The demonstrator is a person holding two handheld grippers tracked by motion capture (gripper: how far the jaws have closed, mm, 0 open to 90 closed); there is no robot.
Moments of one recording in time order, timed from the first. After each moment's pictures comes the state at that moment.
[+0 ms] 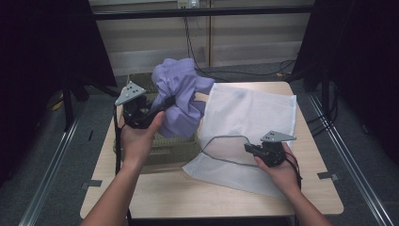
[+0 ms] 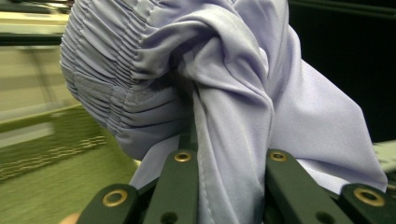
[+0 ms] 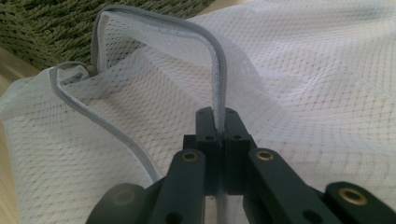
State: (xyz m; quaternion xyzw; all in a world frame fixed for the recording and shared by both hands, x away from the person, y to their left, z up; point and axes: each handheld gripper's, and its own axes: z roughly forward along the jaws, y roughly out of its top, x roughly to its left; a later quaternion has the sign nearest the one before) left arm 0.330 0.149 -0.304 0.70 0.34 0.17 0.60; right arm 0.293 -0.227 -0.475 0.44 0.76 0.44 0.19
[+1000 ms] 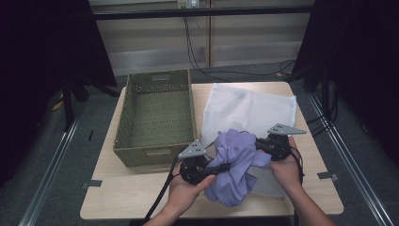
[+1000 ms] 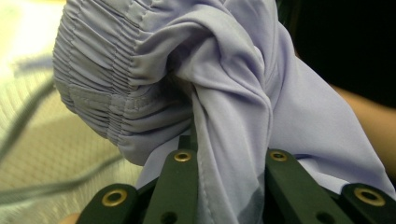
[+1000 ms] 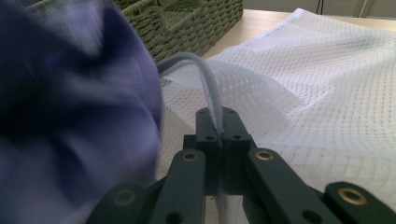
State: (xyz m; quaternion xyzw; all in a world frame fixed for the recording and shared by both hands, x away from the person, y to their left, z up) left arm 0.261 0.048 -0.433 0.80 0.26 -0.04 0.55; right arm 0.295 -0.233 -0.446 0.45 0.72 0.50 0.17
